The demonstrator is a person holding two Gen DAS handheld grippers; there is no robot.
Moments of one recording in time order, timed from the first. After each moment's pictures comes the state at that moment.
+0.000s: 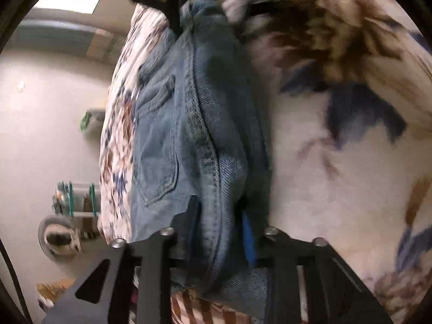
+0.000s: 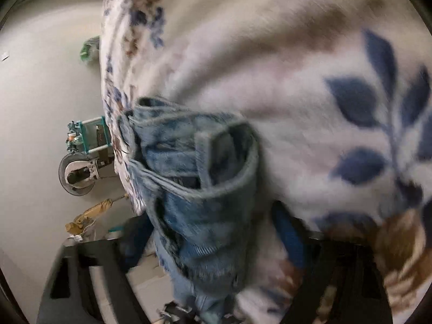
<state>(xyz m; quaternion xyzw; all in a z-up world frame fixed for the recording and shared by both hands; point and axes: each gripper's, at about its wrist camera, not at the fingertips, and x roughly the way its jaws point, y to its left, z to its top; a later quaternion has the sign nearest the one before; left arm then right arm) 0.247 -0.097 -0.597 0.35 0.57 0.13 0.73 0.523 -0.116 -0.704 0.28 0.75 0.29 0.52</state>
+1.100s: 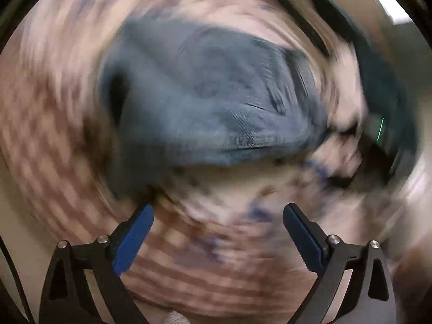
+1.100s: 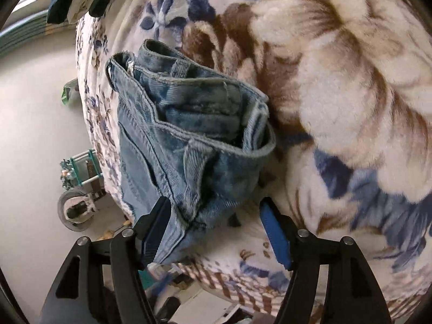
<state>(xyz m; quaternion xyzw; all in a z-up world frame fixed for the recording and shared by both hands) 0.165 0.011 -0.541 -0.44 0.58 0.06 0.68 0.376 -0.256 -0.667 0.35 0.76 0.16 0.53</state>
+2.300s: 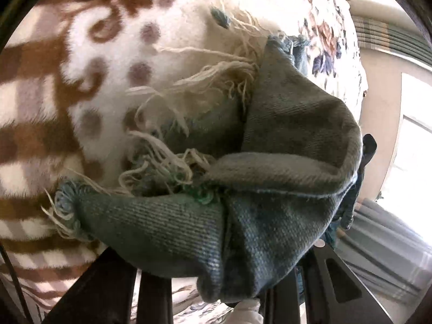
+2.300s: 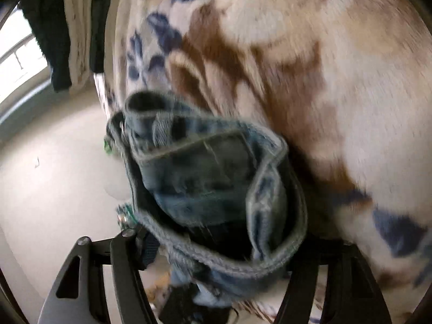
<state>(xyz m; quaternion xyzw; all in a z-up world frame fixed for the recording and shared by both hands) 0.227 0.080 -0.624 -0.73 0.39 0.19 0.53 0.381 -0.263 -0.722 0.53 0.66 0.14 0.52</state>
